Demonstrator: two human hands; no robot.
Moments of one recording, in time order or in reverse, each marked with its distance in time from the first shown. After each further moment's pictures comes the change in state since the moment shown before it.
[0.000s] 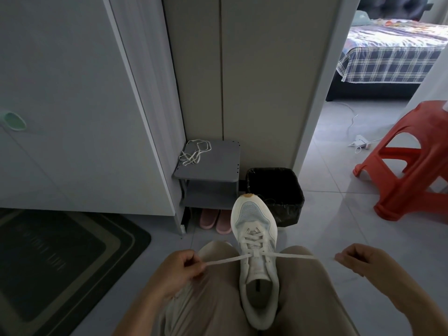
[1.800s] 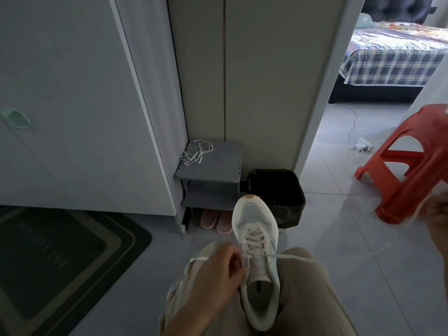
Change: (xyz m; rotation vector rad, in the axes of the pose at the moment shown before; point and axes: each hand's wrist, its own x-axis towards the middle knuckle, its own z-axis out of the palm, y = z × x) left_hand -0.015 0.035 0.062 0.212 0.264 0.407; right_hand 0.122 -0.142 -0.167 1.425 0.204 -0.452
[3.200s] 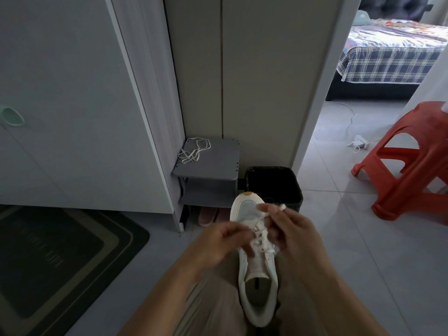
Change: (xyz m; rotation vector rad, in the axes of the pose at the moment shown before) left_hand 0.033 0.048 -0.051 -0.561 -0.412 -0.214; right_hand -0.232 0.174 0.022 -0.484 -0.191 0.410
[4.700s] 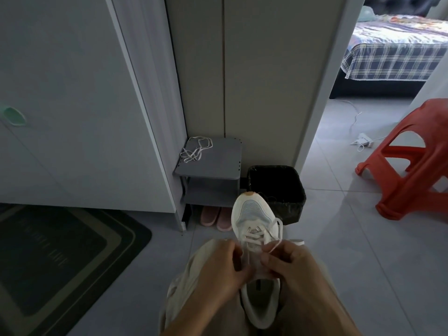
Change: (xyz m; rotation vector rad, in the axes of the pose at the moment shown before) left_hand 0.001 -0.049 0.029 0.733 0.359 0.073; right_hand -0.007 0.042 -0.027 -0.600 -0.047 0.252
